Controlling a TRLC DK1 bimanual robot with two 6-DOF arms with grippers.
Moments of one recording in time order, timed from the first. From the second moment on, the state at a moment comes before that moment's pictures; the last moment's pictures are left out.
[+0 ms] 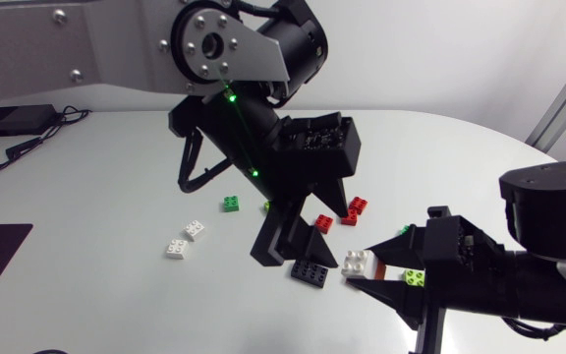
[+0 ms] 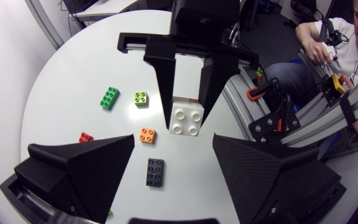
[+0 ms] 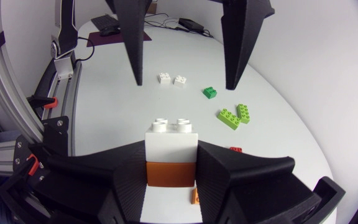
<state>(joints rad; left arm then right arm) -0.82 1.72 1.60 -1.02 0.53 1.02 0.57 0.73 0.52 -0.36 -0.39 -0.49</state>
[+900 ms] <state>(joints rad) -0.84 1.71 1.51 -0.88 0.58 0.94 0.57 0.77 0.55 -0.31 -0.39 -0.45</state>
